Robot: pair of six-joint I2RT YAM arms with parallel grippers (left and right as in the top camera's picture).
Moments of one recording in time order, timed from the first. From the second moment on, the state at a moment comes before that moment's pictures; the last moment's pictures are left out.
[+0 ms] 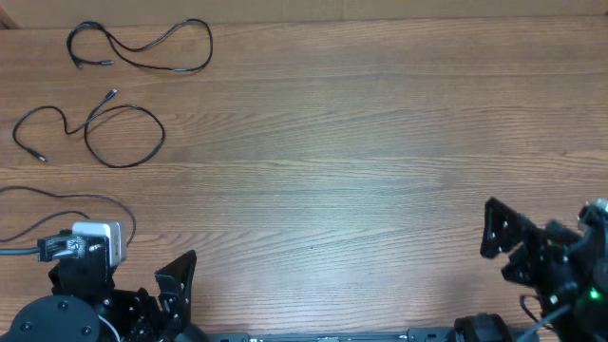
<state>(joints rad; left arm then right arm) -0.75 0.77 1.69 -1.62 -0.33 -0.61 0.12 0.56 1.23 -1.18 0.10 0.48</state>
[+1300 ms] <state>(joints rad) -0.75 0.77 1.69 -1.62 -0.33 -0.61 0.05 0.01 0.02 -0.02 0.02 0.20</state>
